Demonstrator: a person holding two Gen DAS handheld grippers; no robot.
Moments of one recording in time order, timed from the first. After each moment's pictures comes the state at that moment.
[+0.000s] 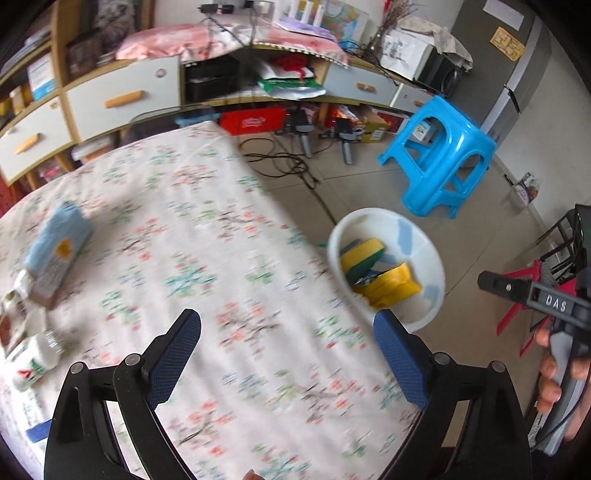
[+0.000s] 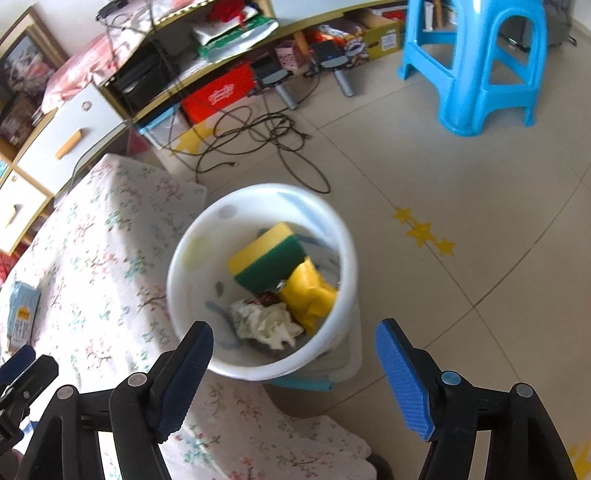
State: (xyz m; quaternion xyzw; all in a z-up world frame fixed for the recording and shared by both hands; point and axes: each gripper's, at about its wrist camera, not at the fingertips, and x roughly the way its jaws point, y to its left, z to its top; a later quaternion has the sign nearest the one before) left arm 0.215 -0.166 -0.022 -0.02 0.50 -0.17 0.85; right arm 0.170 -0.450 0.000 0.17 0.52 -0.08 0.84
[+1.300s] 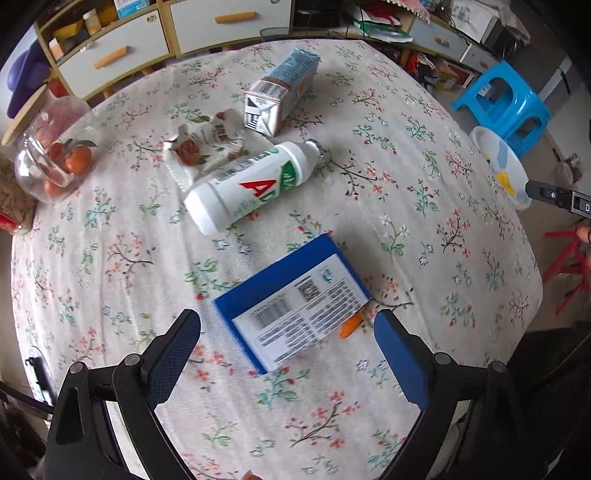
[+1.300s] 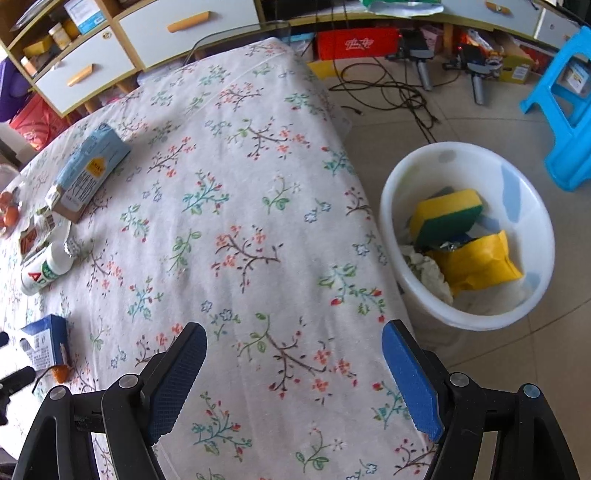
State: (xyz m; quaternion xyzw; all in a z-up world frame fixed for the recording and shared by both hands) left arm 0.131 0.072 -0.063 0.03 0.60 -0.08 0.79; right arm 0.178 -0.252 -0.027 0.03 0.57 0.04 0.82
